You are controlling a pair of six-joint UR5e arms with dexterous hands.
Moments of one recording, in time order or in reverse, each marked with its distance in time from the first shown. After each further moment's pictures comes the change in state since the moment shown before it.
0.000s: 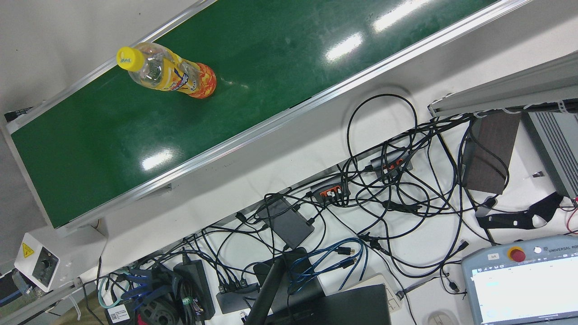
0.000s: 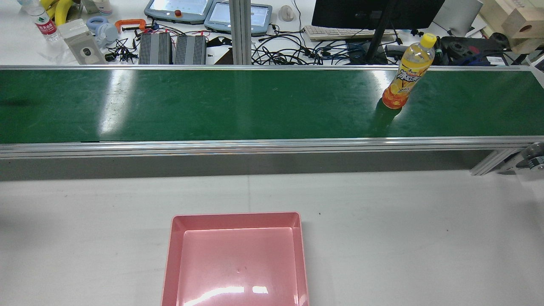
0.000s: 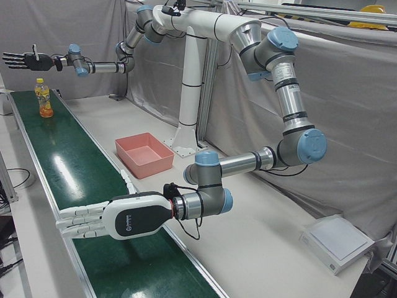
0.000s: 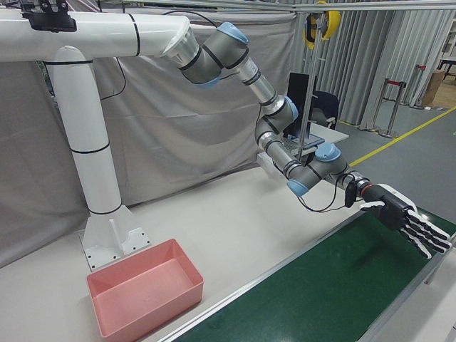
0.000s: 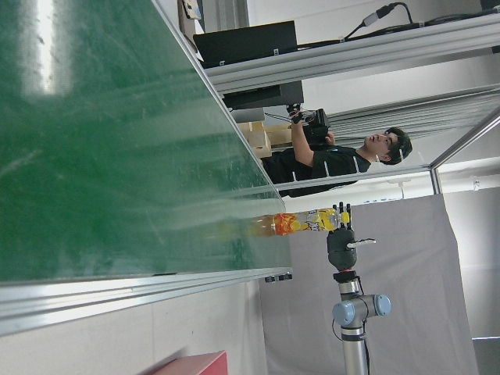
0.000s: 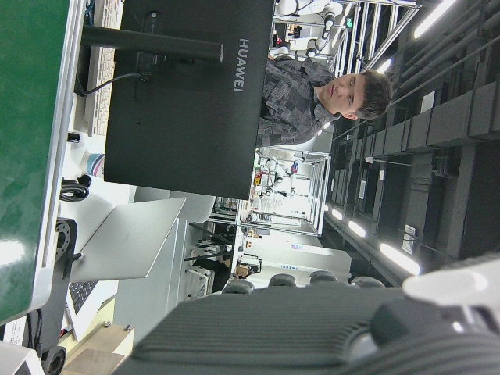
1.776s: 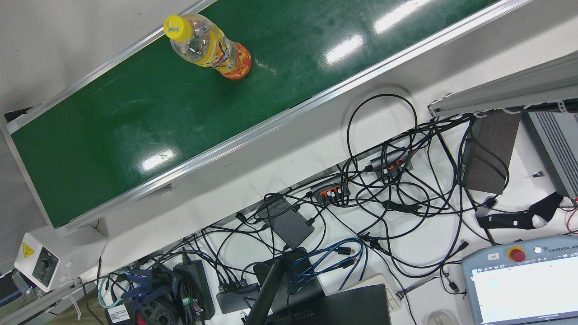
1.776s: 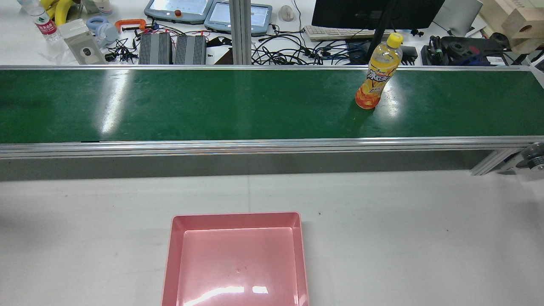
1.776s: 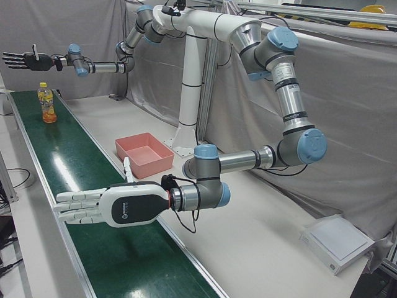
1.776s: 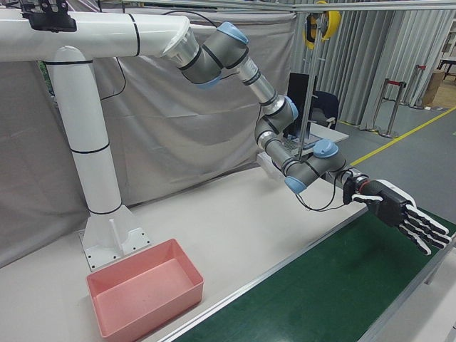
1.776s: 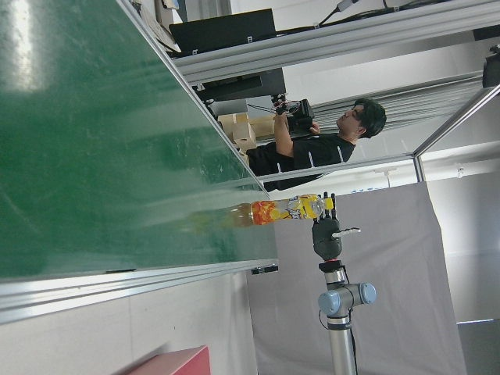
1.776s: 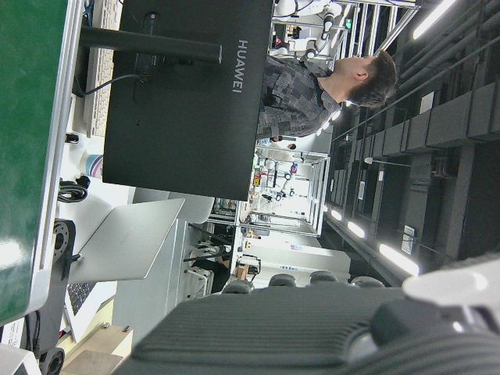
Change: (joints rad) left arm -0.002 -0.001 -0.054 0.013 0.001 -0.010; right arm 0.000 0.001 0.002 0.000 0.000 0.000
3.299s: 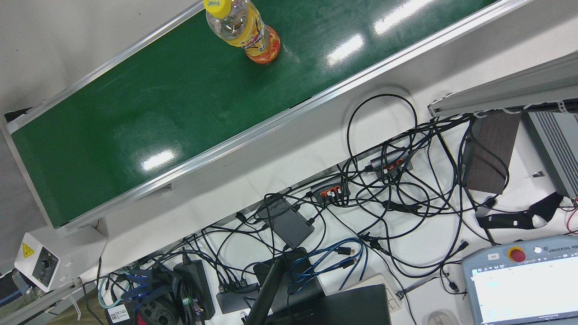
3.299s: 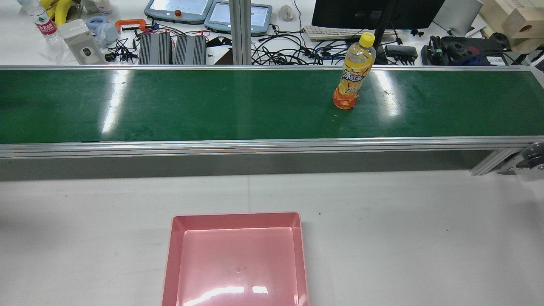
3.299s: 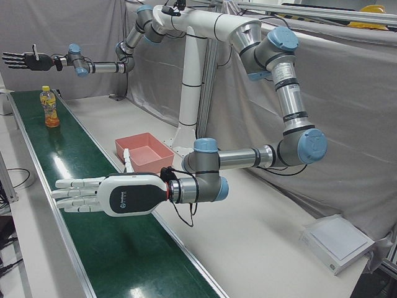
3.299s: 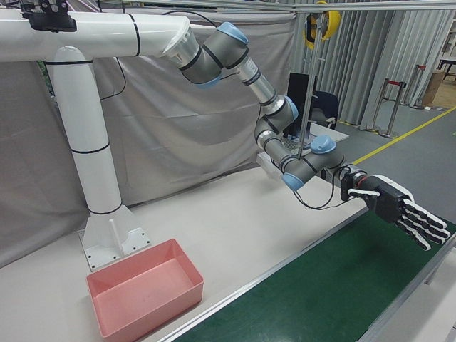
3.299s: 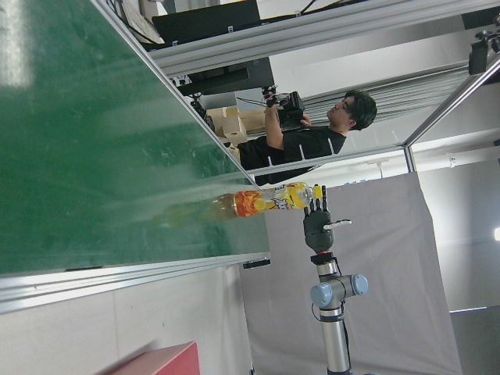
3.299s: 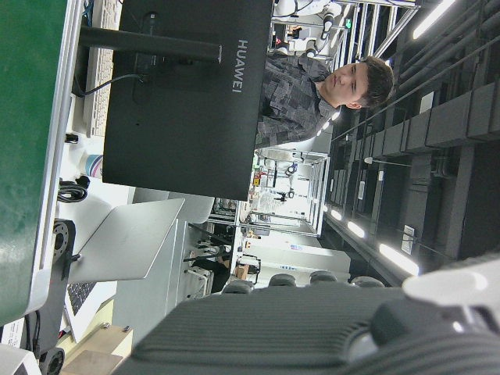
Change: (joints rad) left arm -0.003 0.001 -0.050 0.019 0.002 0.001; right arm 0.000 0.000 0.000 0.000 0.000 0.001
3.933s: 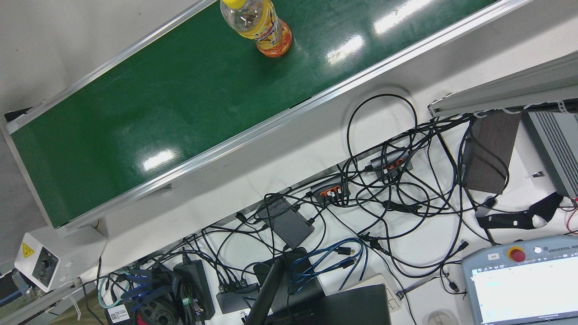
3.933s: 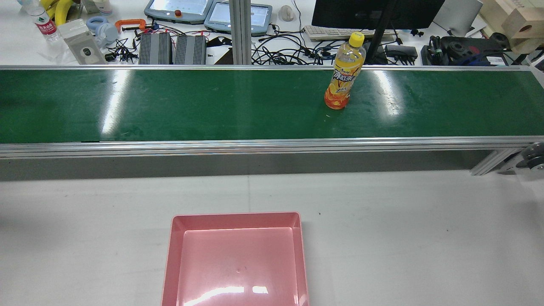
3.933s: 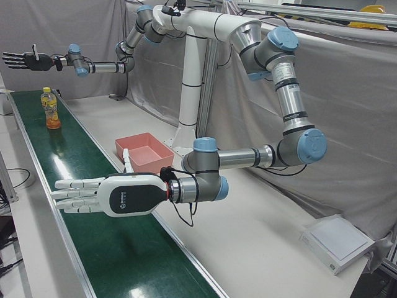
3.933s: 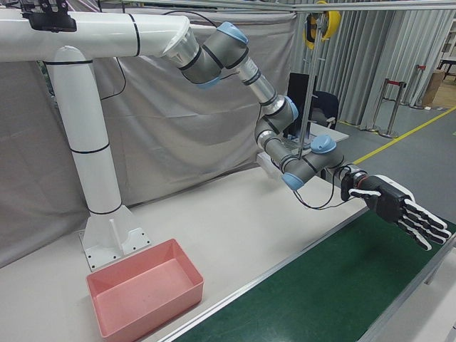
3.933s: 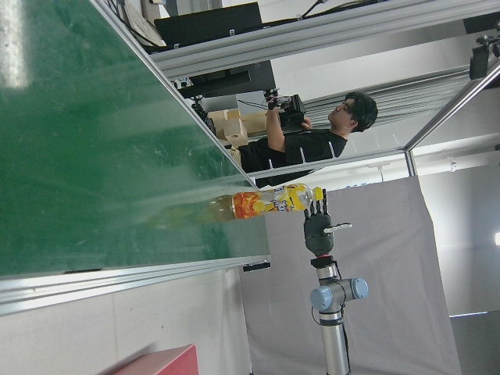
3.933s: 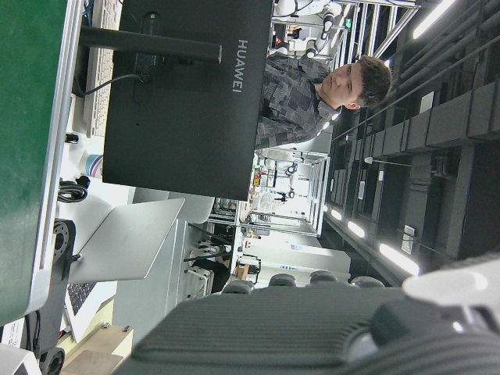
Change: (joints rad) left arm -0.002 -0.003 -0.001 0.015 0.000 -0.004; right arm 0.000 0.000 0.000 0.000 0.000 0.000
